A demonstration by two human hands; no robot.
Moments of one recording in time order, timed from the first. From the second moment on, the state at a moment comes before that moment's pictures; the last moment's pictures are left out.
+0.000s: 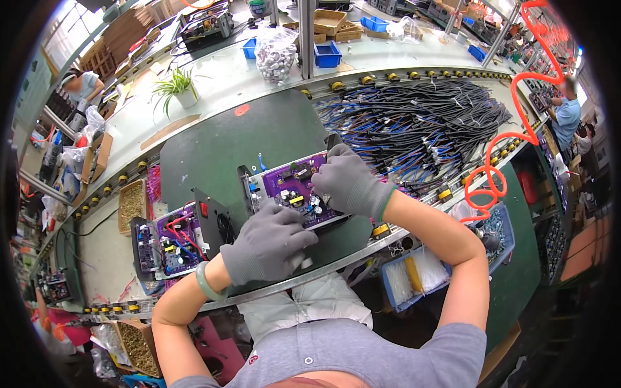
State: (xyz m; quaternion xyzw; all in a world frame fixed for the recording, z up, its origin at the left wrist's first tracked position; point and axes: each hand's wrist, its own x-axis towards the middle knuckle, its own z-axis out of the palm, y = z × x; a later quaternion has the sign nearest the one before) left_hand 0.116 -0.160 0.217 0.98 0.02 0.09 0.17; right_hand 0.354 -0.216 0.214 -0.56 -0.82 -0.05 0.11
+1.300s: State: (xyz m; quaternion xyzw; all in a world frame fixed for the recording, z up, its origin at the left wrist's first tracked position) left_hand 0.121 -0.161 0.223 0.94 0.12 0.21 0.25; right_hand 0.354 -0.193 0.224 -0.52 -0.85 0.04 -0.04
